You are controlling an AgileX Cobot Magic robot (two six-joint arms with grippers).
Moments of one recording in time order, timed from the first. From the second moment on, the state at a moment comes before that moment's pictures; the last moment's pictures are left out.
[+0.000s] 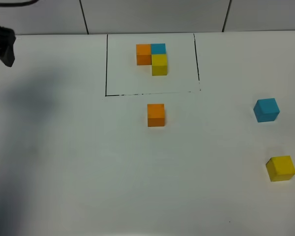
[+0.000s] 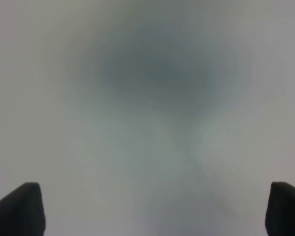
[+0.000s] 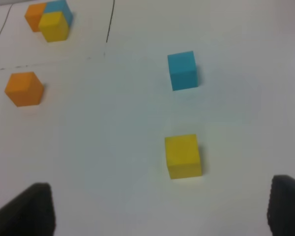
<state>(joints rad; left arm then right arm) -0.02 1.77 -1.64 0.10 1.19 0.16 -0.04 0.01 -0.50 0.12 1.05 0.01</state>
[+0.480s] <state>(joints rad) -0.02 1.21 -1.20 0.11 1.05 0.06 -0.04 0.01 -0.50 0.13 1.05 0.01</state>
